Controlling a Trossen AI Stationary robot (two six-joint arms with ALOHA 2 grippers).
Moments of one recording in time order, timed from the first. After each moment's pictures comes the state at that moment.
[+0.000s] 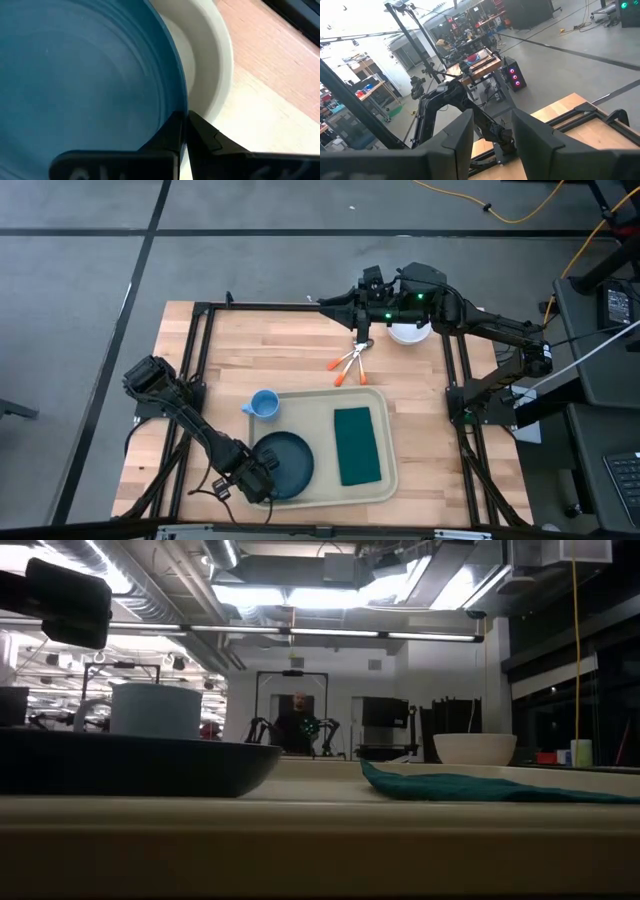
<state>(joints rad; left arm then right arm) -0.71 1.77 1.14 -0.73 0.08 0.22 -0.17 1.49 1.68 -0.21 -0.13 0.49</state>
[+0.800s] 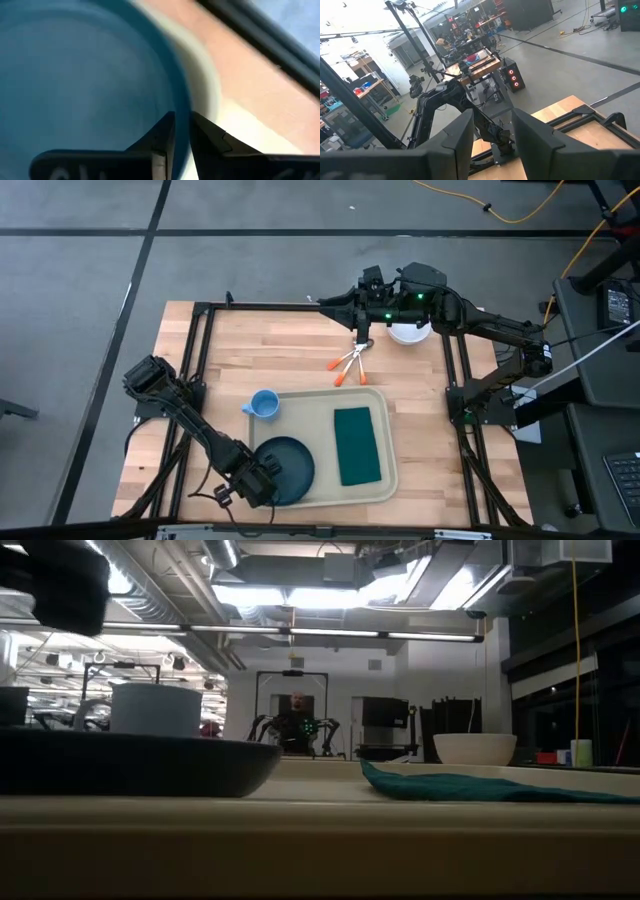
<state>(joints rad) -0.71 1.77 1.15 -0.67 0.12 0.19 -0.17 1.49 1.68 -0.21 -0.12 0.46</state>
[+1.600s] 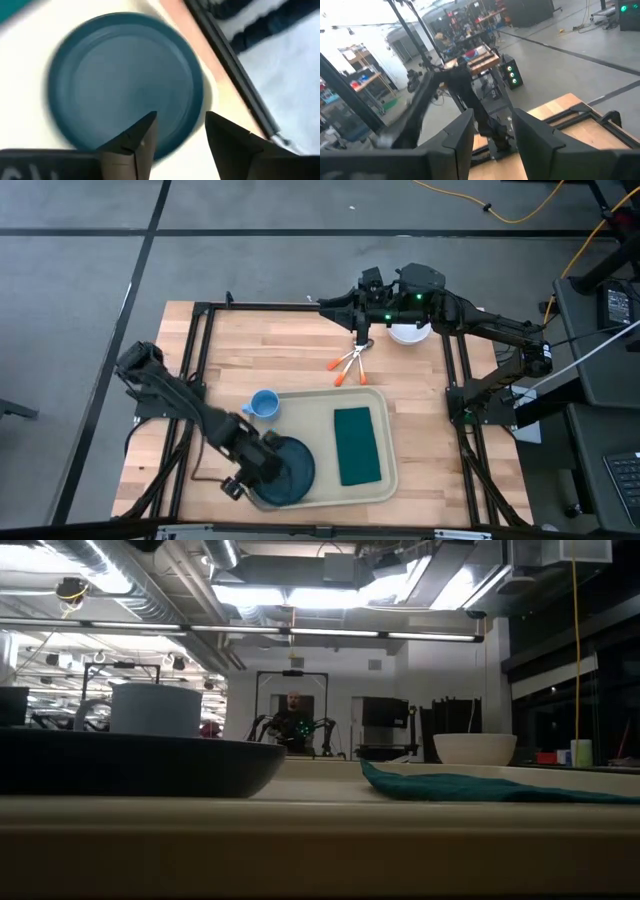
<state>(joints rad) -0.59 1.60 1.33 -0.90 0.13 -0.09 -0.17 1.49 1.68 -0.24 -0.13 0.43</state>
